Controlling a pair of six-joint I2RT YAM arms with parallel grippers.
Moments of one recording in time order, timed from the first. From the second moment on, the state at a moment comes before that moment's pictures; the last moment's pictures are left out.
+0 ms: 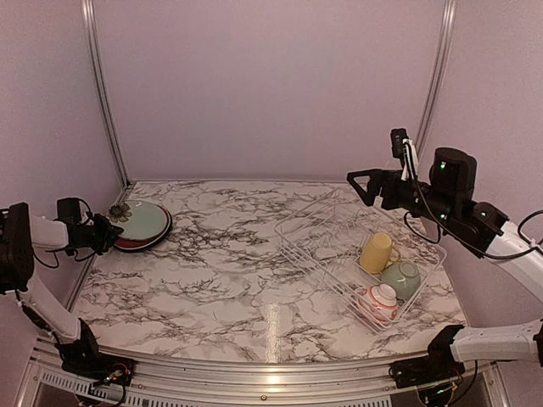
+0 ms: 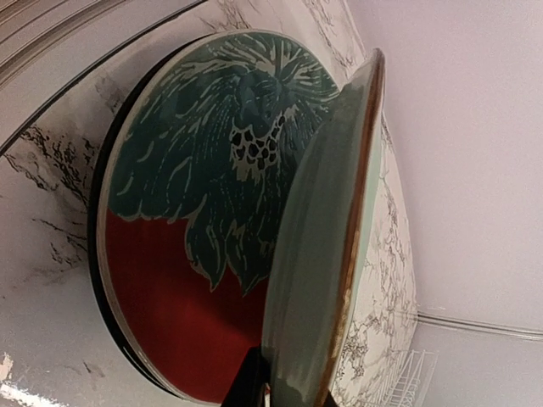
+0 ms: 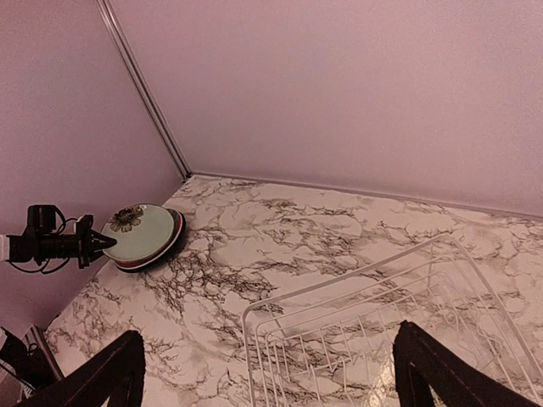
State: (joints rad) left arm 0.32 1.53 0.69 0.10 0.56 -0.88; right arm 0.56 0.97 0.97 -0.19 -0.10 0.30
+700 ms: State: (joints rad) left arm 0.31 1.62 0.80 -0.03 0.49 -0.75; right arm 0.55 0.96 0.93 -0.19 -0.10 0.29
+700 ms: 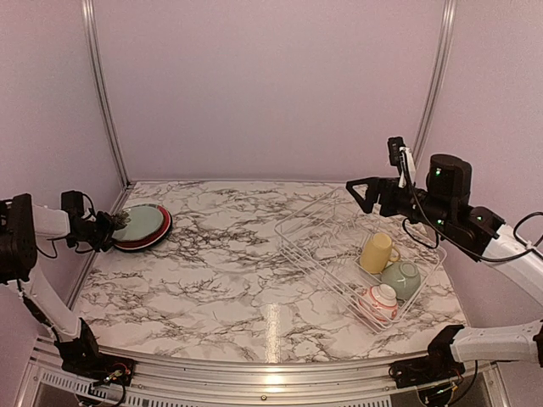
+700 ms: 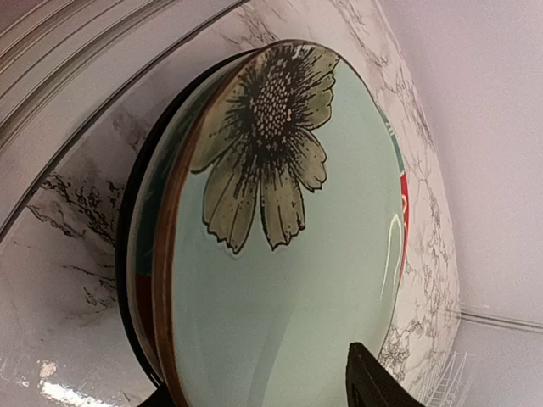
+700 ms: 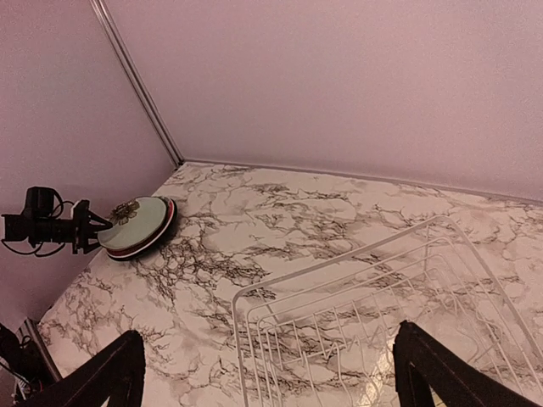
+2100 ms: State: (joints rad) left arm -0.18 0.78 0.57 -0.23 0.17 -0.75; right arm 0.54 1.18 1.02 -0.58 -0.03 0.30
